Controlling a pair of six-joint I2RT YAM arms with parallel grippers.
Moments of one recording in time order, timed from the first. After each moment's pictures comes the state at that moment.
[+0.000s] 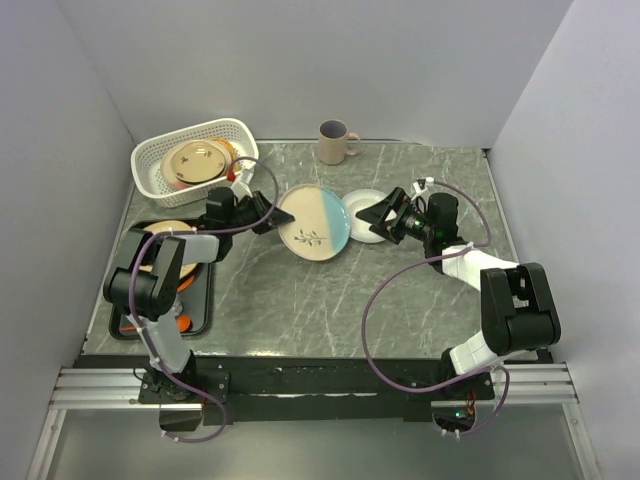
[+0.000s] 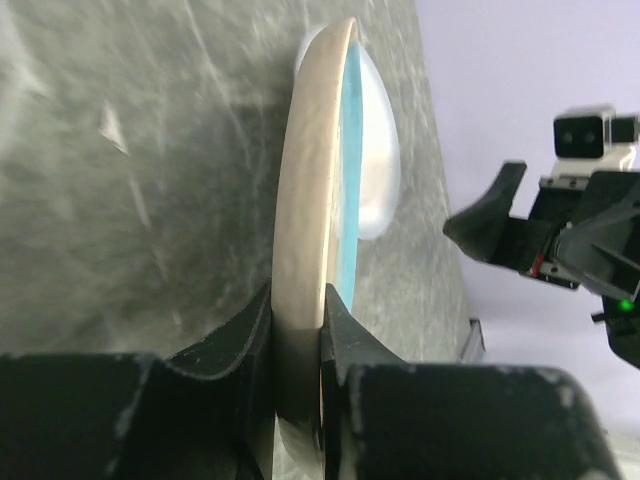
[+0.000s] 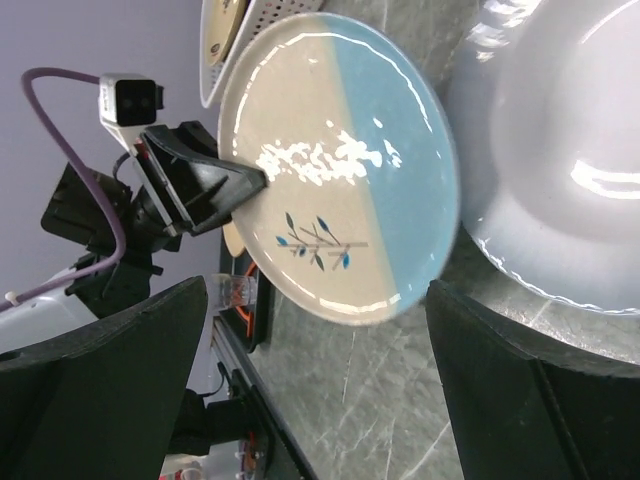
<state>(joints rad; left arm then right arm) -0.25 1.80 0.85 0.64 0.63 -0.85 0.13 1.51 0.70 0.48 -0.68 0.92</state>
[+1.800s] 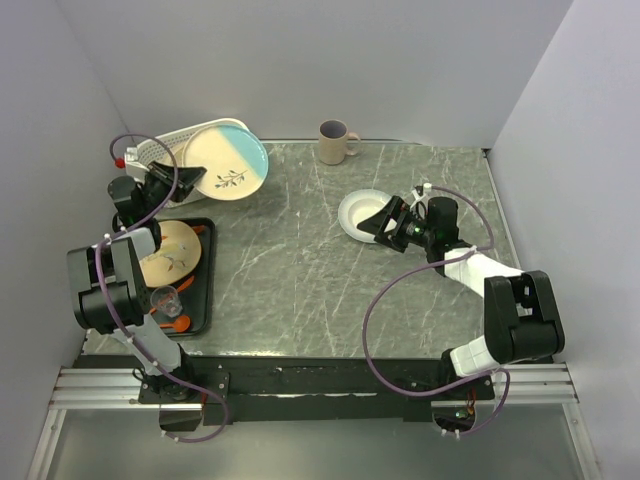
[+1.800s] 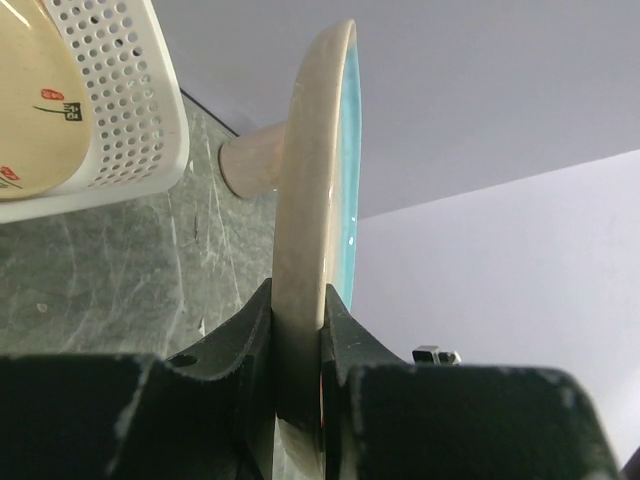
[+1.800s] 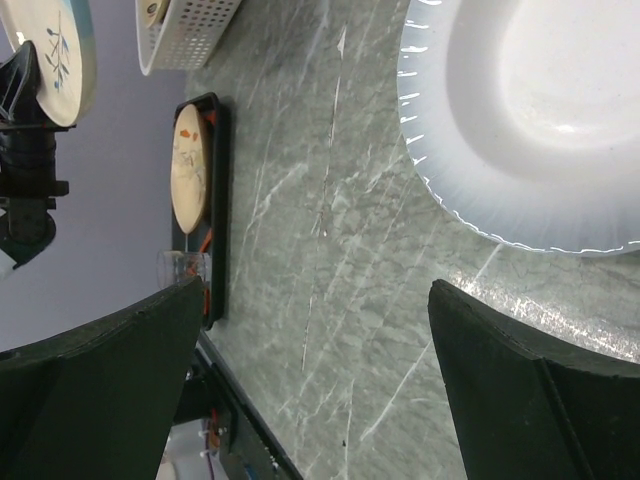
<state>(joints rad) 0.28 1.70 0.89 0.85 0.75 -1.18 0.13 1.46 0.68 0.31 -0.65 0.79</state>
